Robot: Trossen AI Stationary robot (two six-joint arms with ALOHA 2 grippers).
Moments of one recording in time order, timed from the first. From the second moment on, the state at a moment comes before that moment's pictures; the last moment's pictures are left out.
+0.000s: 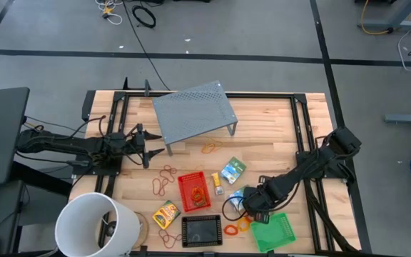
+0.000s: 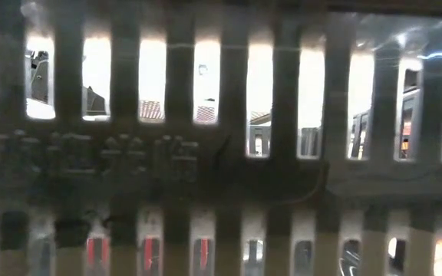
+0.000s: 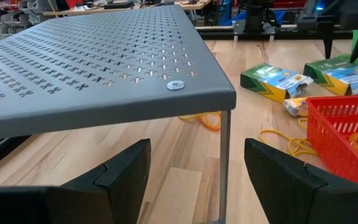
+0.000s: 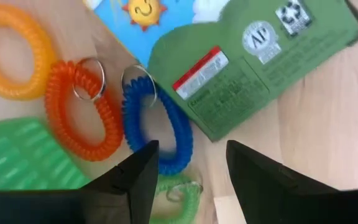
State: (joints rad) left arm 0.00 0.45 0.01 0.22 -0.31 0.04; right arm 0.59 1.73 1.00 -0.76 -0.05 0.79
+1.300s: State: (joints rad) left arm 0.00 0.45 0.01 0.21 -0.32 0.04; right arm 0.58 1.79 1.23 -1.29 0.09 0.65
